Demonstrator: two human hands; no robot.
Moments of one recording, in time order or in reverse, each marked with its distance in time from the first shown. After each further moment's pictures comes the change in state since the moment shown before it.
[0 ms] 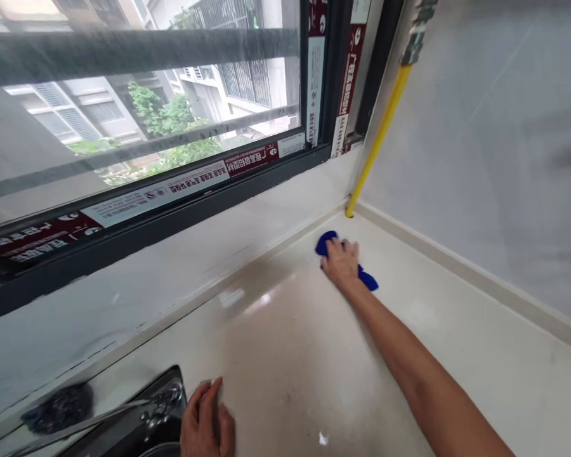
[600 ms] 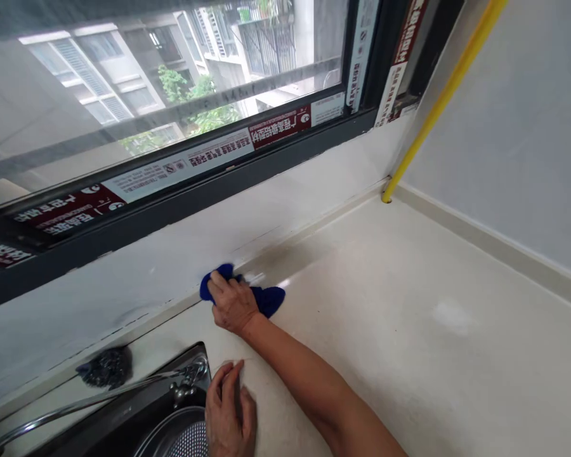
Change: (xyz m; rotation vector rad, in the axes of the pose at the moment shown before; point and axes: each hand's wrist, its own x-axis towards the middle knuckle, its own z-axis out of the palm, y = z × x) left_hand 0.005 0.017 -0.014 0.104 -0.031 0.062; right_hand -0.103 -0.296 0.002 0.510 -0.131 -0.769
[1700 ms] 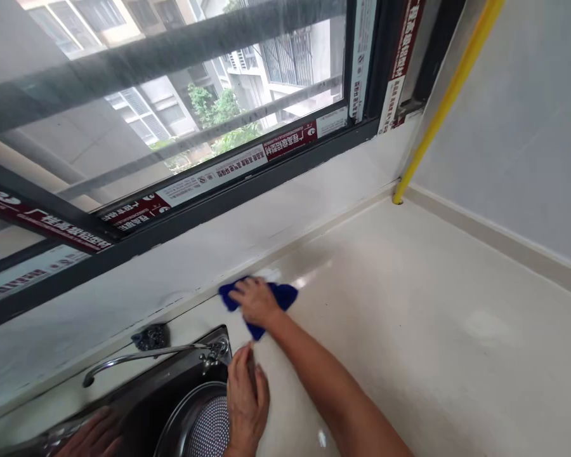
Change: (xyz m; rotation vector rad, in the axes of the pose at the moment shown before) left_hand -0.013 -0.001 0.005 -0.103 0.028 -0.093; right_hand -0.028 0.011 -0.005 -0.022 -0.089 -0.197
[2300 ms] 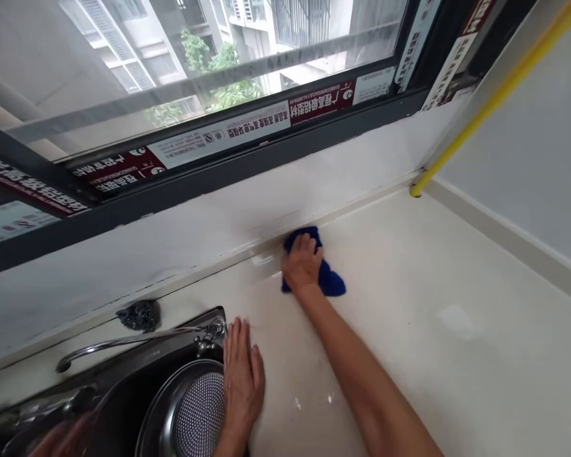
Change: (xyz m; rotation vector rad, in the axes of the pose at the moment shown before) left_hand -0.003 -0.001 0.004 -0.085 -0.177 -0.214; right_hand -0.033 0.066 -0.023 -0.283 0.247 0.794
